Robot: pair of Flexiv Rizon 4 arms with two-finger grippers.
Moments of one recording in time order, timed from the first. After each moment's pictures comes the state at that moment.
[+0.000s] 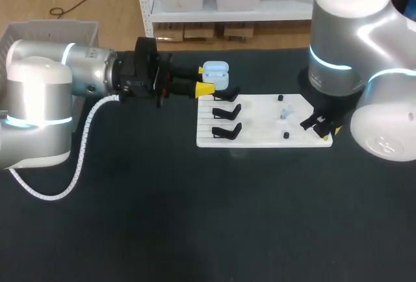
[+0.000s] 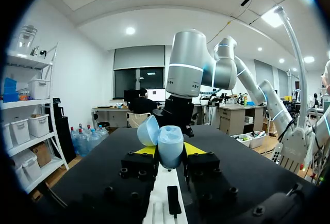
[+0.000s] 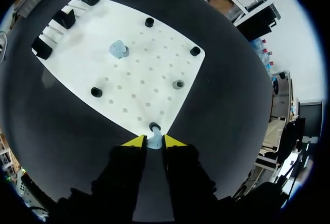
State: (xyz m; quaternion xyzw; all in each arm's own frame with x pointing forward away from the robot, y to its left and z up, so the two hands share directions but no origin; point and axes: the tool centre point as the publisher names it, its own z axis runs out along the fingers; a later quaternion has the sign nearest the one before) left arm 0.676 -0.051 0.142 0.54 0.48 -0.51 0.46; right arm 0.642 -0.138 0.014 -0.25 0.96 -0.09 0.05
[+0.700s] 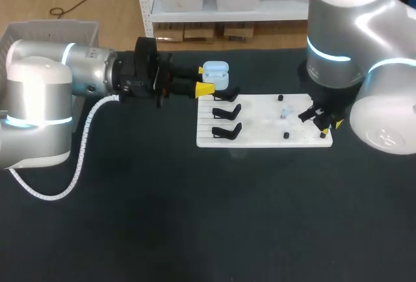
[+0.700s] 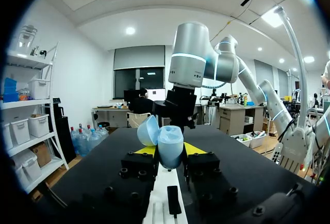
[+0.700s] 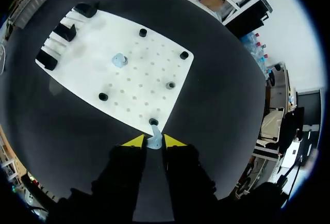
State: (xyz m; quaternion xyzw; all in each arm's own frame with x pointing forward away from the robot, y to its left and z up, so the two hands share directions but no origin) left arm 0.676 -0.051 0.142 0.54 0.48 -0.51 0.46; right arm 0.638 -0.132 0.045 -0.21 0.97 -0.09 0.05
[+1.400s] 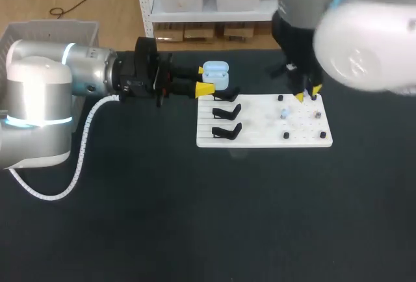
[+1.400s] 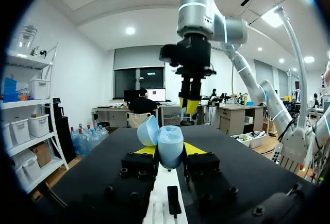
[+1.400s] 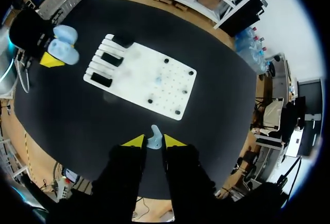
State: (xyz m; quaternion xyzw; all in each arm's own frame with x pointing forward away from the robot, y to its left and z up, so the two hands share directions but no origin) left arm 0.676 -0.051 0.142 0.54 0.48 -0.51 0.46; right arm 0.613 -0.050 0.169 -0.18 0.98 -0.07 0.03
